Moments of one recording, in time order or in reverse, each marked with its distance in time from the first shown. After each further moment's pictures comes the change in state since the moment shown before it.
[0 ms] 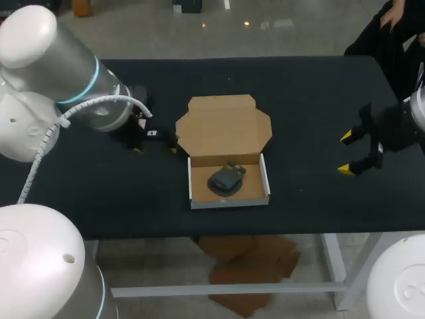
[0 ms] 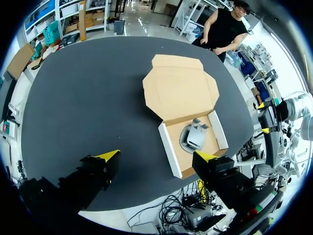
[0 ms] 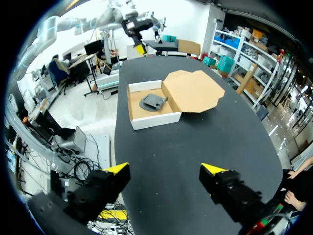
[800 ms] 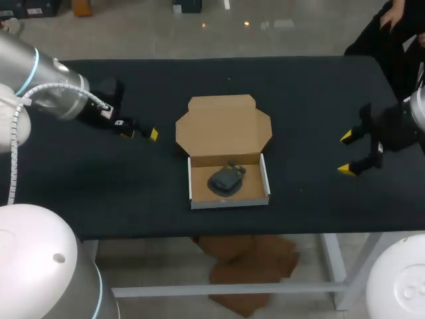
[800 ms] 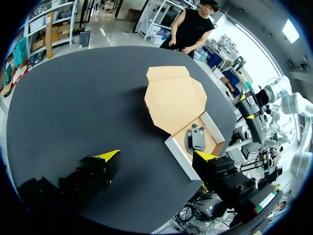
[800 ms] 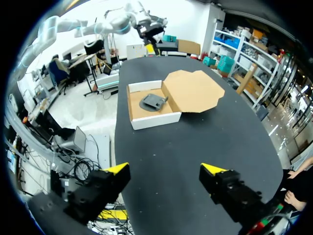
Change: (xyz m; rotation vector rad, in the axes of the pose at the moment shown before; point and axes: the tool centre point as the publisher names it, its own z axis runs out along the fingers) left arm -0.057 -0.040 0.018 0.041 0.265 0.218; right arm 0.000 0.000 0.000 0.000 0.000 0.000
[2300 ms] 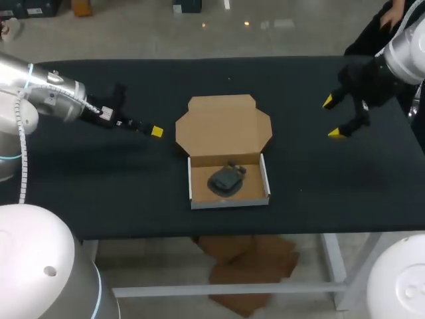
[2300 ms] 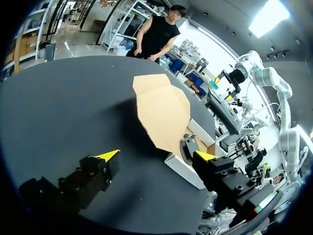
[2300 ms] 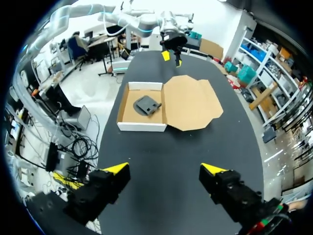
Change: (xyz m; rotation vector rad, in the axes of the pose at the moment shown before) left arm -0.027 -0.029 0.053 0.108 0.326 0.159; right arm -0.077 0.058 -0.001 0.089 0.086 -0.247
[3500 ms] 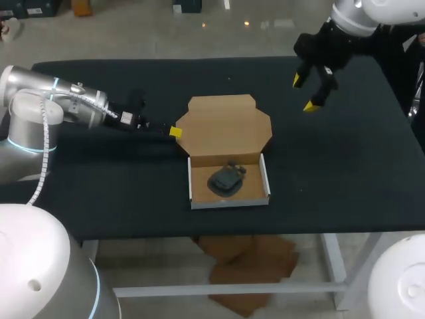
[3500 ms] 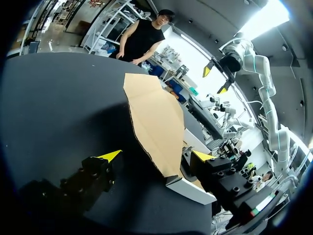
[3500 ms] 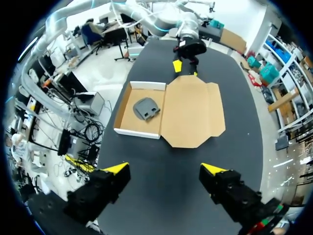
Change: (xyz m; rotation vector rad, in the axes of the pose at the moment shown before) left arm -0.010 -0.018 0.066 0.060 0.206 0.016; right arm -0.049 0.062 0.010 0.159 0.173 -0.099
